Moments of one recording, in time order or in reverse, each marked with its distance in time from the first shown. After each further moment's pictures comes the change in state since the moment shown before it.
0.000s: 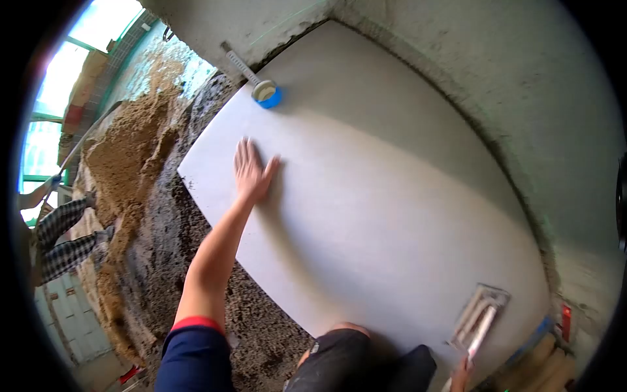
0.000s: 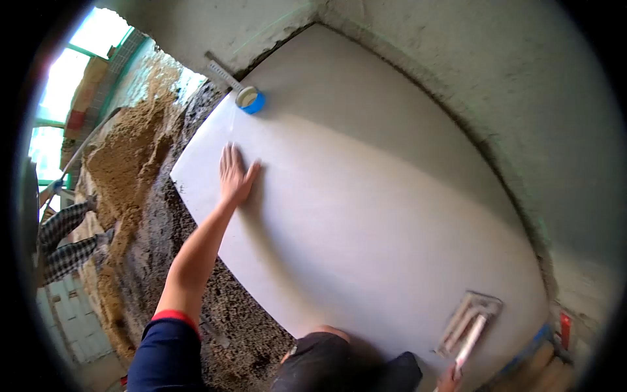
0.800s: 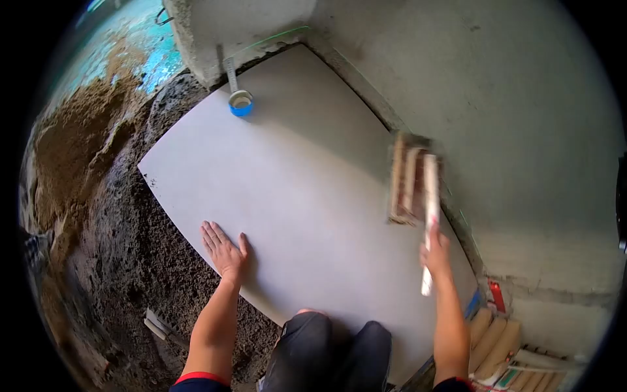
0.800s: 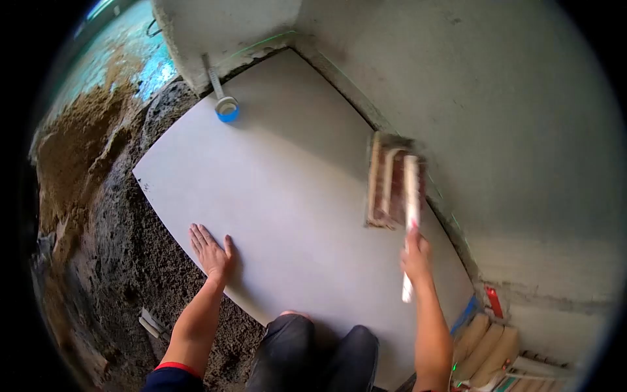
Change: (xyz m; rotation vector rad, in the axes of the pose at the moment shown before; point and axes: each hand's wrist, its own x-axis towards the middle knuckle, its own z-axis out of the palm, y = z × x) left_hand -0.192 0.041 -0.053 -0.033 -0.173 -0.377; right_hand 0.039 -0.448 0.000 0.280 -0.237 -0.242
